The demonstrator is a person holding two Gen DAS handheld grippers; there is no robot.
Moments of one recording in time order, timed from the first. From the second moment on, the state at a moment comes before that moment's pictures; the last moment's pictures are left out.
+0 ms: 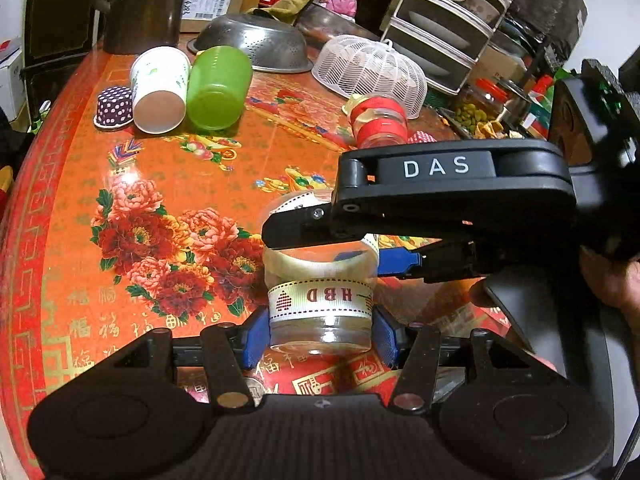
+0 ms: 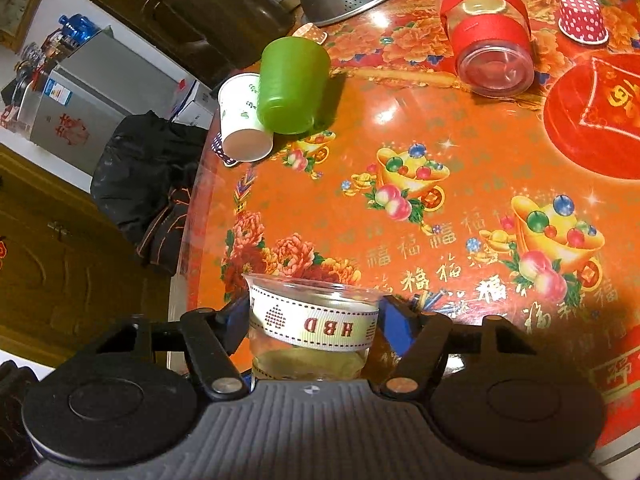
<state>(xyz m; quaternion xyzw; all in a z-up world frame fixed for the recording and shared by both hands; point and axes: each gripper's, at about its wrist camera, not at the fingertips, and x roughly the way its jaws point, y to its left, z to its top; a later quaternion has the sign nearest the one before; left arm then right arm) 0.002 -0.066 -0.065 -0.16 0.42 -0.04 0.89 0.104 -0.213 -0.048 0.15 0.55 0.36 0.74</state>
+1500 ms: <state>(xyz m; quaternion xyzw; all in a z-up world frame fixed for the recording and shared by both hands) -0.098 0.050 -0.041 -0.29 0.19 -0.08 0.93 -0.003 -0.204 -0.080 0.04 0.03 0.29 0.96</state>
